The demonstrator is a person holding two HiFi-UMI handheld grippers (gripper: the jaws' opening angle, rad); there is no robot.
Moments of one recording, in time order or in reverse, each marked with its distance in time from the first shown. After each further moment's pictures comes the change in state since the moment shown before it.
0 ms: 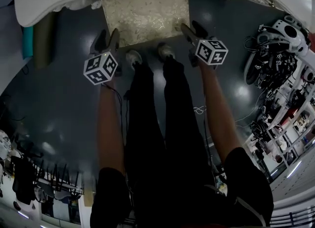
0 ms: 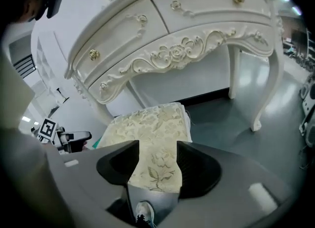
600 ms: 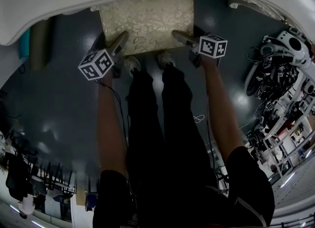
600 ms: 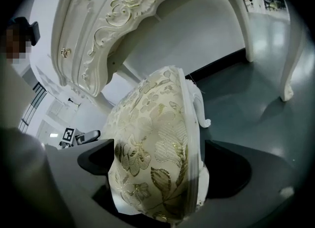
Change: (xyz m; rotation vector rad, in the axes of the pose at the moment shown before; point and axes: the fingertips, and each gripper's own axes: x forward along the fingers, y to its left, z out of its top) left arm 0.062 0.014 -0.045 -0.184 0.090 -0.102; right arm 0.078 -0.026 -0.045 0.143 0.191 0.278
